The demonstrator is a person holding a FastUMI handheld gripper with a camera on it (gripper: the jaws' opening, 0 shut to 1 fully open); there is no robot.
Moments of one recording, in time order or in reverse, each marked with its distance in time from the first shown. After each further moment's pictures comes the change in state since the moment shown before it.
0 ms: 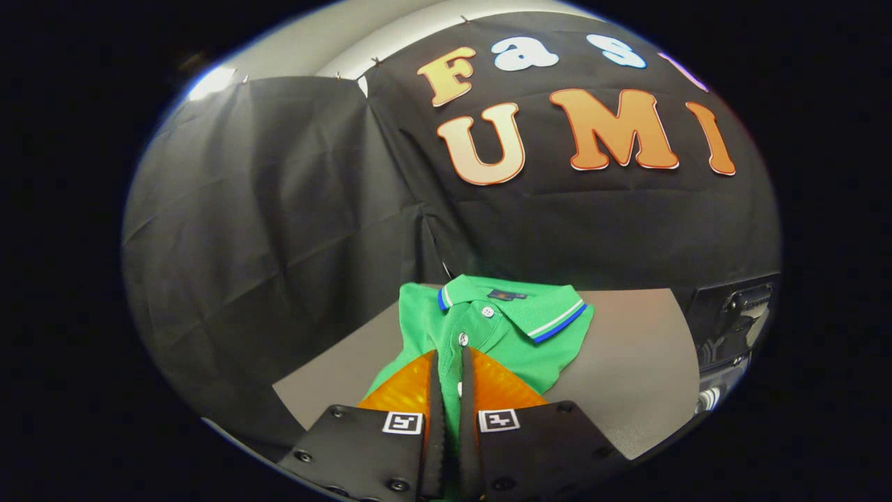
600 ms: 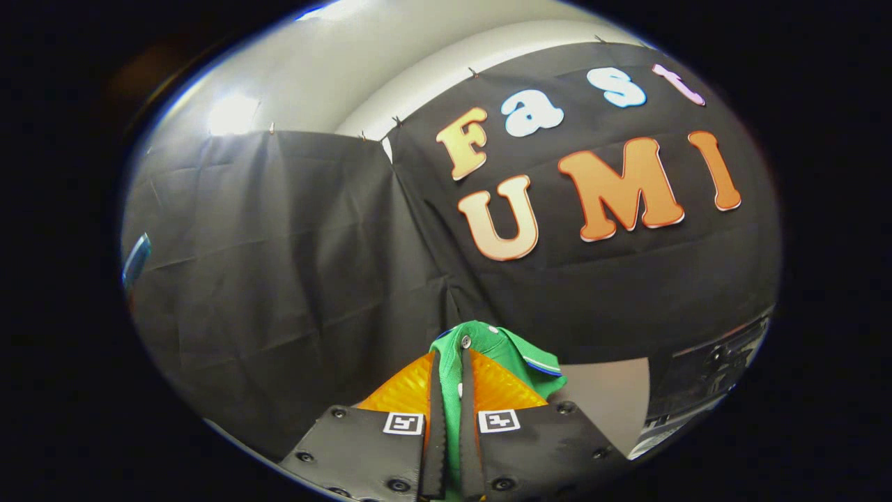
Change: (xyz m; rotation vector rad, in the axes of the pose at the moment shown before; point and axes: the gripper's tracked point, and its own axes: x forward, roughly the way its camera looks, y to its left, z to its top) arm -0.097 -0.008 0.105 -0.037 -0.298 0.122
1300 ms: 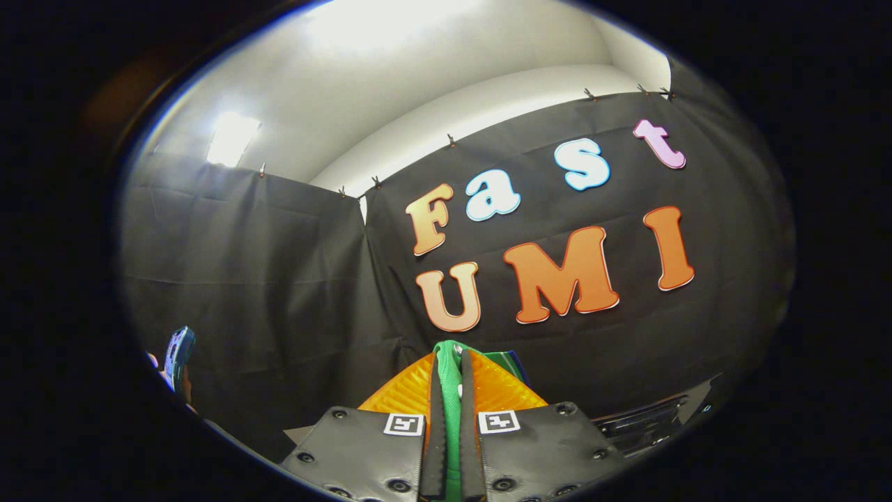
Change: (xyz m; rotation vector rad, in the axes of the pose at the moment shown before) arm -0.107 -0.111 0.129 -0.096 -0.214 -0.147
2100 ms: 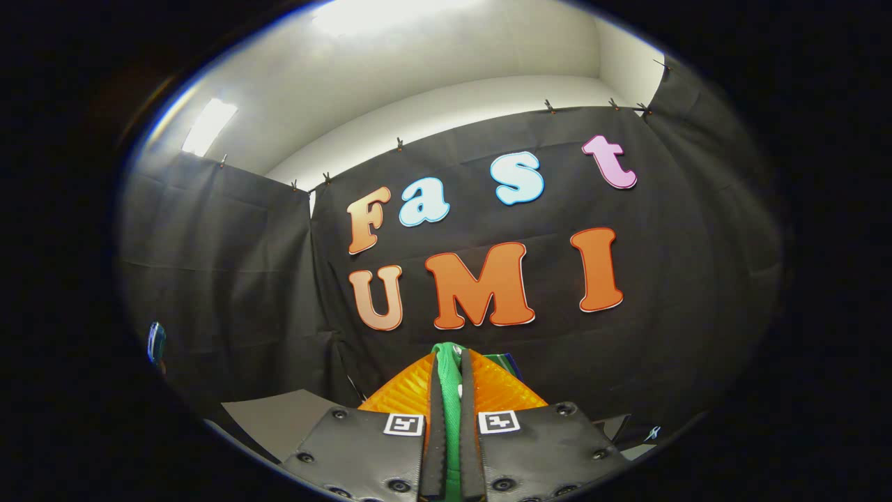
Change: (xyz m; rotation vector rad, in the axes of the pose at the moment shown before) arm -0.038 -0.169 0.031 -0.077 0.012 -0.177
